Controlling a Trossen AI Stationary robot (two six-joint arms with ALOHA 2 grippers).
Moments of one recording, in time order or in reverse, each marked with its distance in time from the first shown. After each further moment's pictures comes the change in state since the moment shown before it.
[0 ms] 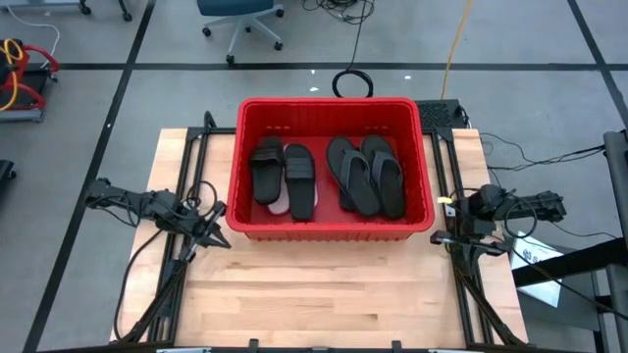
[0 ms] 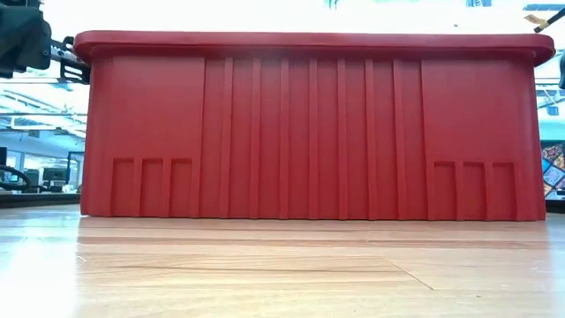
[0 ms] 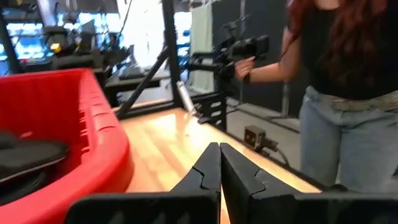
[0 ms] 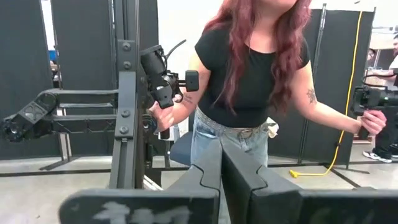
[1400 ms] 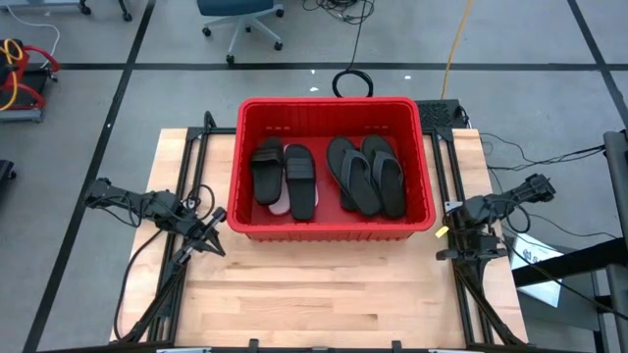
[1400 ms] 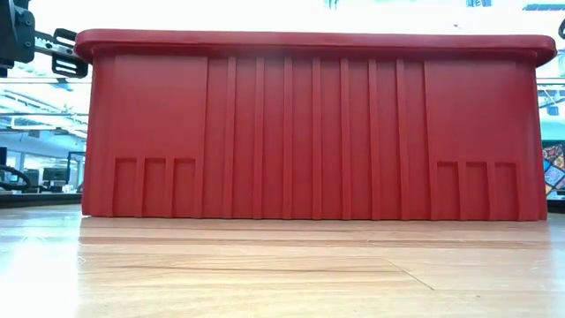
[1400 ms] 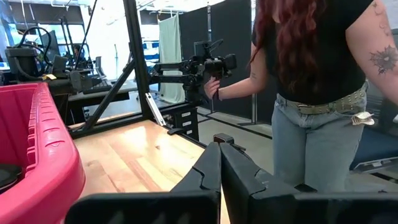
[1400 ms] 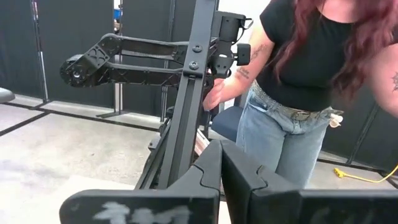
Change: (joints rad) left arm -0.002 0.004 -0.035 0.079 0.148 -0.008; right arm 0.270 0.000 -0.002 -0.416 0.000 -0.494
